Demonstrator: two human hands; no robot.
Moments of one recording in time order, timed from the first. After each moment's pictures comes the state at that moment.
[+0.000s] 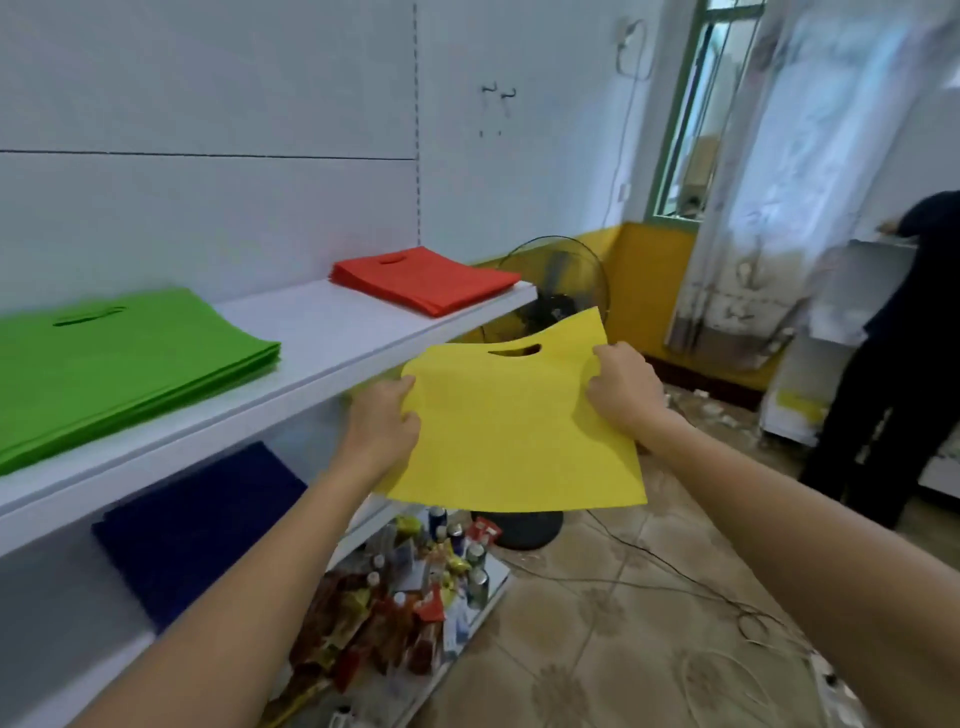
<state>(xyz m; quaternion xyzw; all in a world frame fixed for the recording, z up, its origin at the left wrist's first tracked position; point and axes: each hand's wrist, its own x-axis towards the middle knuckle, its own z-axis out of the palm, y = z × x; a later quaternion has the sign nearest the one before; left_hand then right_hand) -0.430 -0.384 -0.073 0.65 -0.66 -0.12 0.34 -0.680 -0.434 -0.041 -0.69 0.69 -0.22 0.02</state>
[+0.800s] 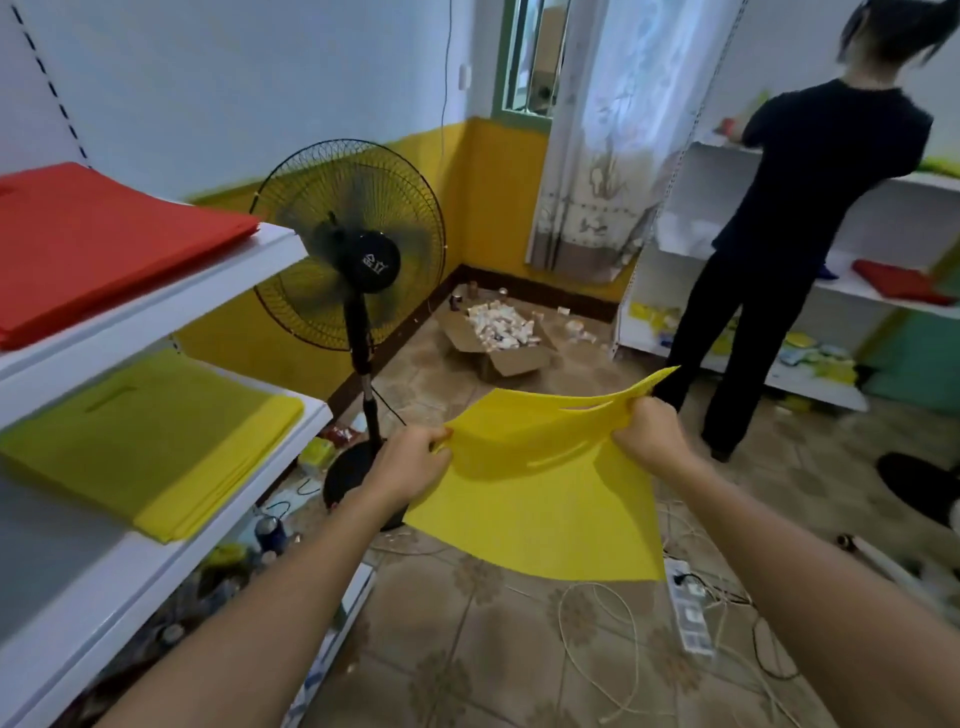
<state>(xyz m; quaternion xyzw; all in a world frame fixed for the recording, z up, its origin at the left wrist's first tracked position) -0.713 -0.652 -0.196 0.52 -0.78 -0.32 0.15 -0.970 -0.588 -0.143 -0.51 0.84 -0.14 0.11</state>
